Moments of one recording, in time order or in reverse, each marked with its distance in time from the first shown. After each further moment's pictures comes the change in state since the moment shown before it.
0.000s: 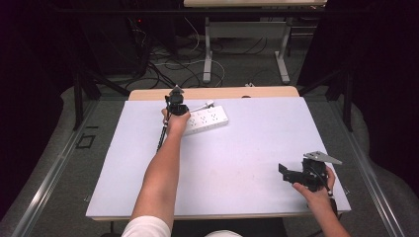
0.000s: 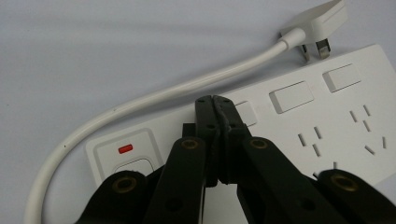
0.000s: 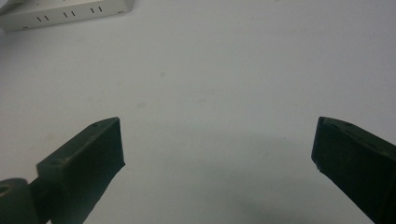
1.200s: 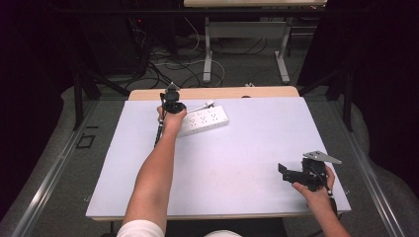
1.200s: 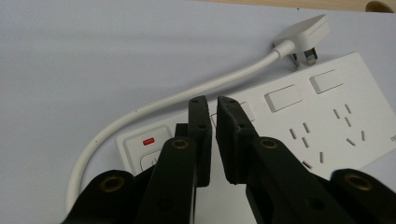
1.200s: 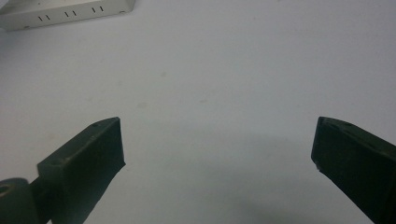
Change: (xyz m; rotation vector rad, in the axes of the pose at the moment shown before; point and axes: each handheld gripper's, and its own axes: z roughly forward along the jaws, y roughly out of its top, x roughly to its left) left arm 0.005 0.003 -0.026 -0.038 -0.010 0.015; right arm 0.000 0.001 0.001 -0.001 0.003 -0.005
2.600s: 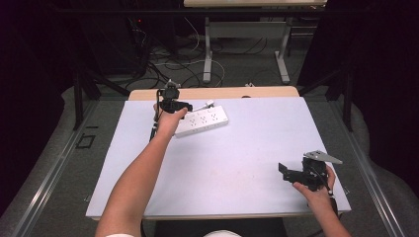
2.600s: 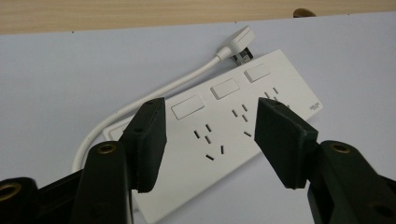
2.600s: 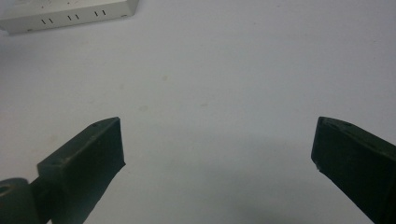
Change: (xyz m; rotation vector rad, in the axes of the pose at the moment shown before) left arm -0.016 -0.011 -0.050 -0.071 -0.081 0.124; right arm 0.000 0.002 -0.001 -0.022 -0.002 -0.014
